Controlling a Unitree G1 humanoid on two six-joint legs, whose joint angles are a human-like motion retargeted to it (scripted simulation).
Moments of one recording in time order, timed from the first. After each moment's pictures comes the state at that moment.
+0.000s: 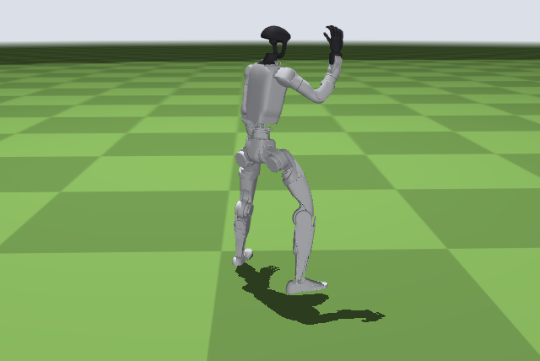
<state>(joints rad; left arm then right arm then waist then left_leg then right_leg) 0.15 -0.13 0.44 0.76 -1.29 -0.22 -0.42 -1.01 -0.57 -0.20 -0.08 0.45 -0.46 0.06 -0.17 0.12 0.02 -0.25 0.39 0.42 0.02 0.02 -0.26 -0.34 -0.47 -0.49 0.53 -0.22 0.15</state>
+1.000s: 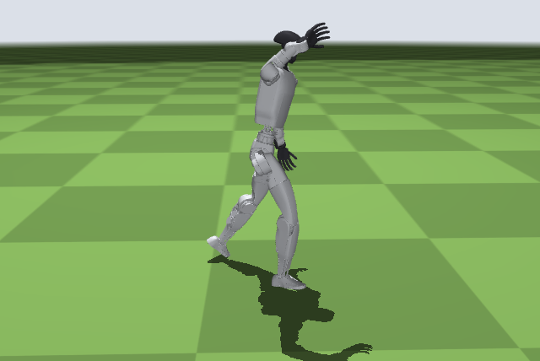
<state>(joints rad) 0.33 0.37 0.38 1.19 -0.69 -0.09 -0.39 -0.92 -1.41 -0.10 0.13 -1.17 -0.50 -0.84 -0.40 0.00 -0.06 0.01 0.54 0.35 0.29 0.41 -0.14 -0.62 -0.24 -0.67 0.62 -0.37 -0.15</state>
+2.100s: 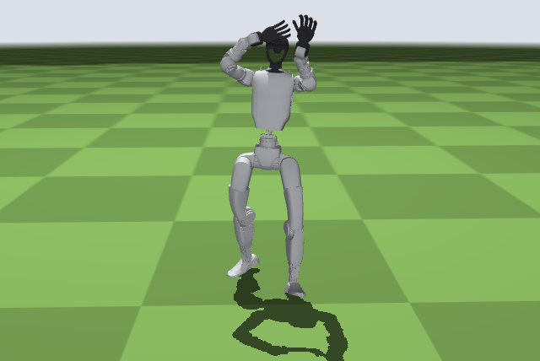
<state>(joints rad) -1.41 0.51 -0.27 0.48 0.73 0.38 0.43 -1.63 -0.73 0.58 0.19 -1.33 -0.40 -0.63 -0.02 -0.02 -0.16 -0.37 0.26 0.30 0.45 -0.38 -0.20 0.29 -0.15 -0.78 0.13 0.04 0.13</state>
